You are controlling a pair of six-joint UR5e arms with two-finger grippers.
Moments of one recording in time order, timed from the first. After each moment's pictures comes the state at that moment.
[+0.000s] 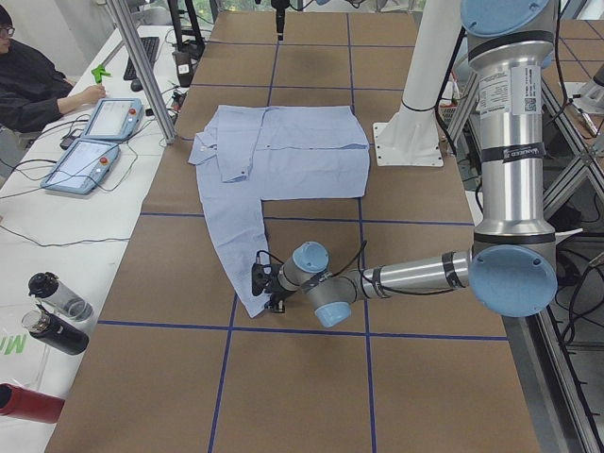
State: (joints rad) left arm -0.98 -1.46 -1.33 -2.81 -1.89 -1.09; right arm 1.03 -1.08 2.00 -2.02 2.15 0.68
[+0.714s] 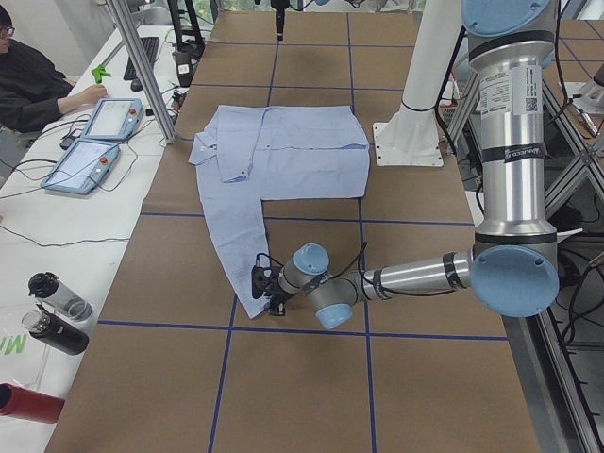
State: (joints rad) left arm -0.99 -1.45 -1.32 -2.80 -1.88 -1.09; right arm 1.03 -1.08 2.00 -2.02 2.15 0.68
